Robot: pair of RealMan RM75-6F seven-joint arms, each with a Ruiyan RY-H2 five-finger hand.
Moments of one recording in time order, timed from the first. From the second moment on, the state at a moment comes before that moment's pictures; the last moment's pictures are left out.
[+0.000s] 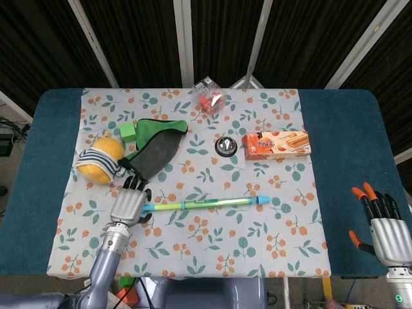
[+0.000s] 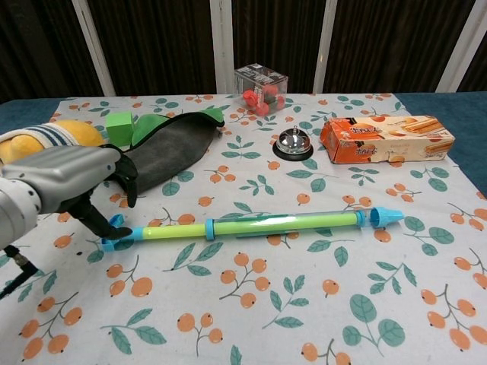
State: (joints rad) left arm -0.53 -1.73 -0.21 -1.78 0.91 1.28 1.02; right arm 0.07 -1.09 0.01 -1.61 -1.51 1.49 -0.06
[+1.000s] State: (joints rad) left arm -0.63 -1.86 -0.19 -1.63 0.77 1.33 1.10; right arm 0.06 -1.08 0.02 -1.63 -1.51 1.47 -0.03
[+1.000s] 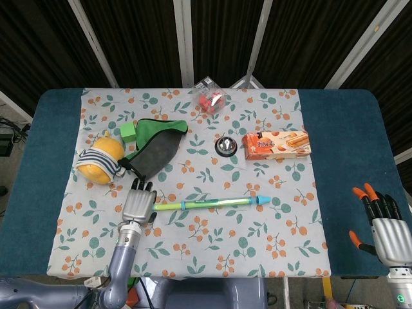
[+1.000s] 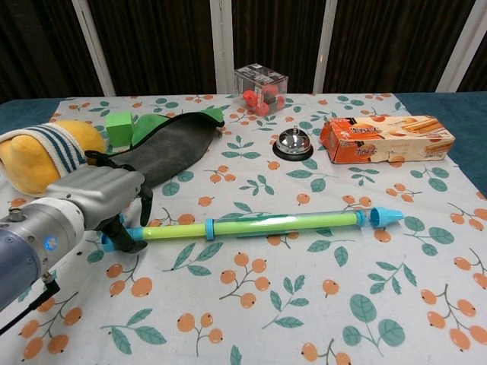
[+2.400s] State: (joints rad) left arm -0.67 -1.68 -0.05 -1.69 0.99 1.23 0.98; right arm 0.21 -1.10 0.07 -1.85 -1.36 1.22 -0.24
